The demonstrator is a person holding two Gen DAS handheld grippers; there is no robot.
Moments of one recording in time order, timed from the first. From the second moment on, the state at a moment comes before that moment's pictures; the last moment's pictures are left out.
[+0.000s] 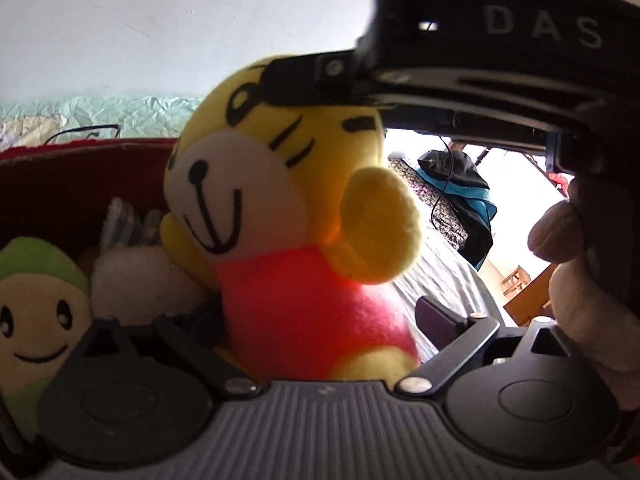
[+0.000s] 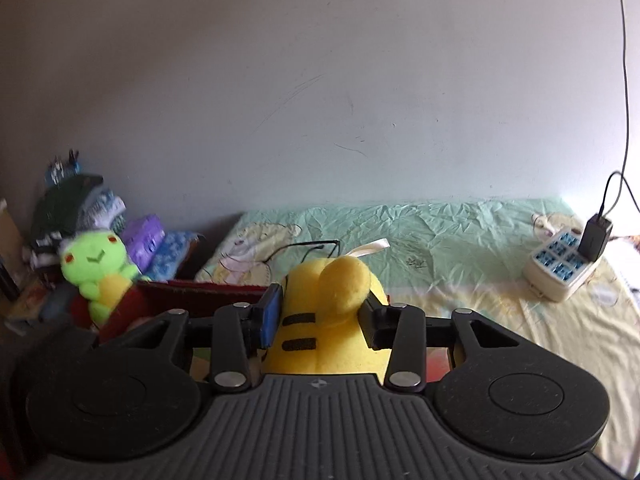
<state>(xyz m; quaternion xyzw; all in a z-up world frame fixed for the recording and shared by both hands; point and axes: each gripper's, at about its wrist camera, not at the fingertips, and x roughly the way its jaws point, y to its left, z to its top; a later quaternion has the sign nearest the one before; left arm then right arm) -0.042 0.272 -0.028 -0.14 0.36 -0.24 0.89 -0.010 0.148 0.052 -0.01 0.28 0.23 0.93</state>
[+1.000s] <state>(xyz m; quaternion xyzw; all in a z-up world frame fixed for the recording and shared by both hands) -0.044 0.292 -0.030 -0.20 0.38 -0.21 0.88 0.026 0.123 0.036 0.03 0.35 0.25 0.90</state>
